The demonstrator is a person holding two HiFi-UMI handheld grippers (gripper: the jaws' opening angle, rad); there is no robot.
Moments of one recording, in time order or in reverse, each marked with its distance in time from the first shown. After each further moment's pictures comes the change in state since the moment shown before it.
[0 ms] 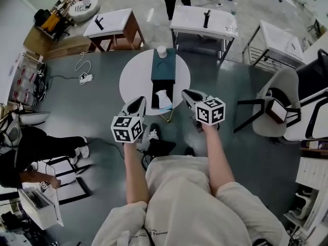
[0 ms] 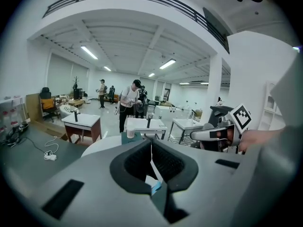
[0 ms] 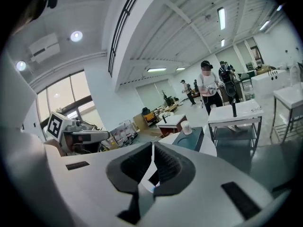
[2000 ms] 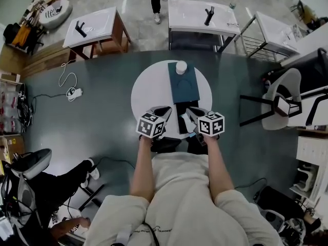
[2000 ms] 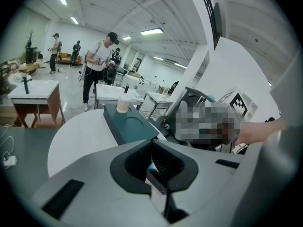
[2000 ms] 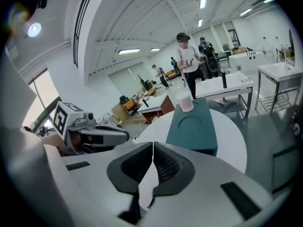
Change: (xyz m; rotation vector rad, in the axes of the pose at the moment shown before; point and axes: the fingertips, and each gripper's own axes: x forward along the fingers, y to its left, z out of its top) left arm 0.201 0.196 -0.038 0.011 0.394 -0.524; right arm 0.276 -0.038 -0.020 0.229 0.196 -0.234
